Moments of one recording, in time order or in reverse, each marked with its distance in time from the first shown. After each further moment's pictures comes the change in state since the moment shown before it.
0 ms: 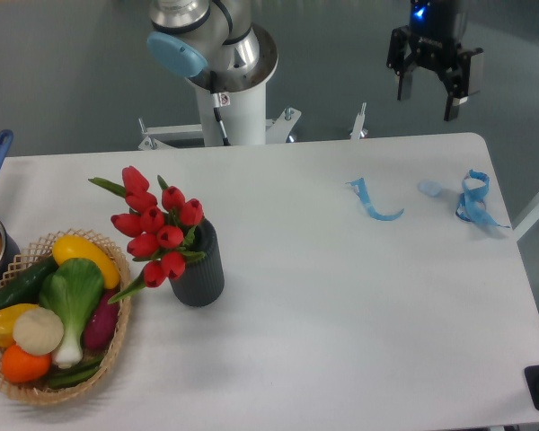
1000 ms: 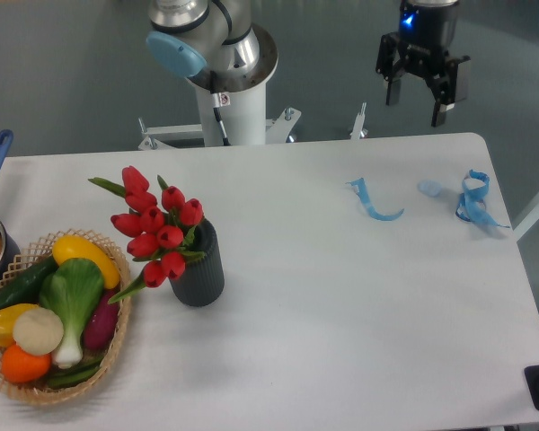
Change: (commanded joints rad) arm -0.058 -0.020 -0.049 0.009 -0.093 -0.173
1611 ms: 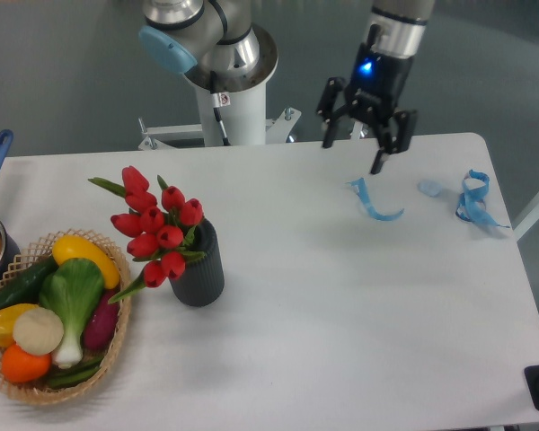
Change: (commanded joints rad) arm -0.120 -0.006 -0.135 0.002 -0.328 -0.168
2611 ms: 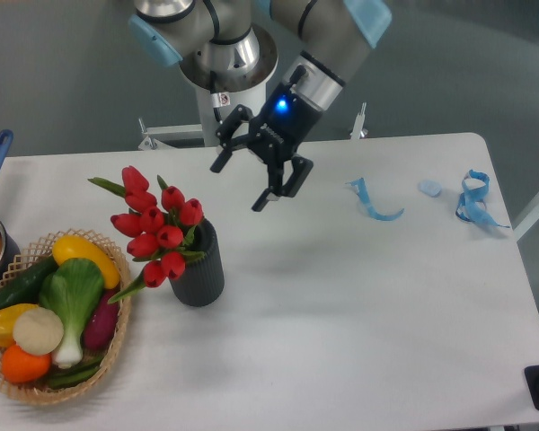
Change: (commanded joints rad) arm -0.228 -0.064 -0.026 0.049 -0.148 -0.103
